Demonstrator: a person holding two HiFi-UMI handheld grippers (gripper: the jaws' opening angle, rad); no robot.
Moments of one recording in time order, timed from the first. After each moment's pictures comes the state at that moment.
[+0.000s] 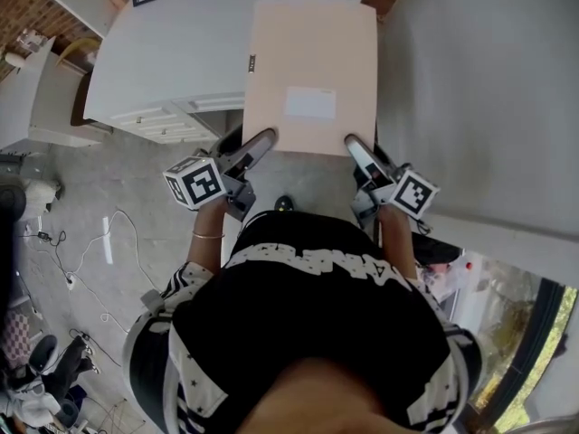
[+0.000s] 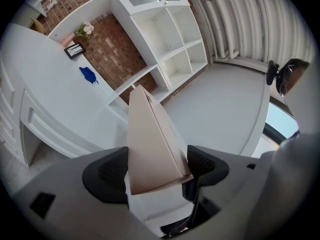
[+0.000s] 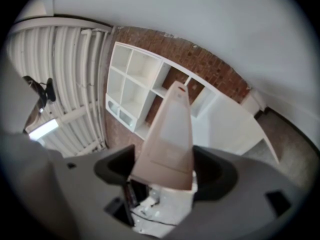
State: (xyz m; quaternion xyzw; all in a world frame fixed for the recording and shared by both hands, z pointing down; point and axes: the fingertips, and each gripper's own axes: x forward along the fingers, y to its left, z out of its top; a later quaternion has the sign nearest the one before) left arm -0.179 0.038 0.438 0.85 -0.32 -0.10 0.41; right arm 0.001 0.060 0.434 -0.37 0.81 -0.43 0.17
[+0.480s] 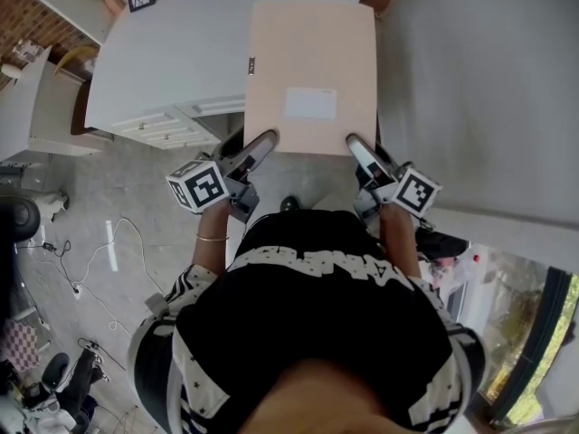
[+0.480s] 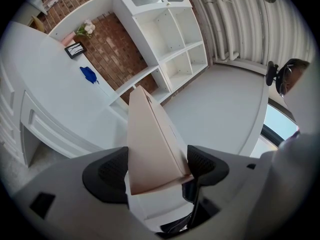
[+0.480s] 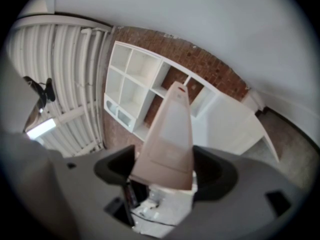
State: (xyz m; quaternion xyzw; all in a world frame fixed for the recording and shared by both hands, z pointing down) left arm -0.203 0.016 0.444 0.85 -0.31 -0.11 0.42; right arm -0.023 0.041 0.437 -0.38 0.80 -0.43 0.17
